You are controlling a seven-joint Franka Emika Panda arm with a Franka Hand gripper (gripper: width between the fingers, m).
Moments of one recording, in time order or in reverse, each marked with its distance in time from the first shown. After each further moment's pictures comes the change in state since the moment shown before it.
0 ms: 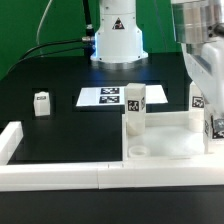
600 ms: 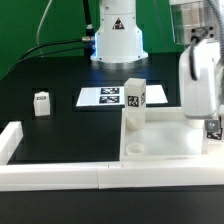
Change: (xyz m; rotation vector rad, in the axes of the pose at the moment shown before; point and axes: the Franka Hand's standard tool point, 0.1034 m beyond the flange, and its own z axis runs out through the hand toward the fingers) arm 0.000 0.000 0.001 0.009 0.002 0.305
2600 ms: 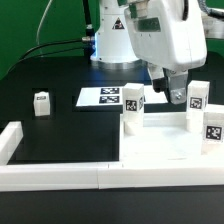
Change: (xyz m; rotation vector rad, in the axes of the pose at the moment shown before) arm 0.051 -0.037 -0.056 0.075 -0.016 -0.602
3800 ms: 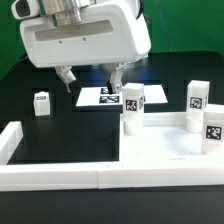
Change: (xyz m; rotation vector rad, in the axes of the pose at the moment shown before) arm 0.096 0.097 -0.013 -0.134 -0.113 -0.821
